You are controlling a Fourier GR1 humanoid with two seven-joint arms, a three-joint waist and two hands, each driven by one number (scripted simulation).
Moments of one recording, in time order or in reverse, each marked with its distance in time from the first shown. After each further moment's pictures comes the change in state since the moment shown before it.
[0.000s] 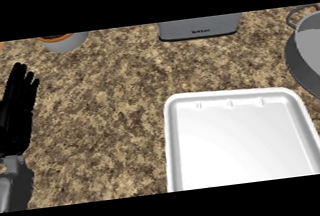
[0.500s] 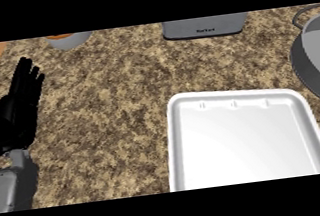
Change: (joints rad) left arm -0.037 -0.016 -0.012 0.015 -0.011 0.003 0.001; right arm -0.137 -0.091 0.069 0.437 0.349 -0.350 -0.216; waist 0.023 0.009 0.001
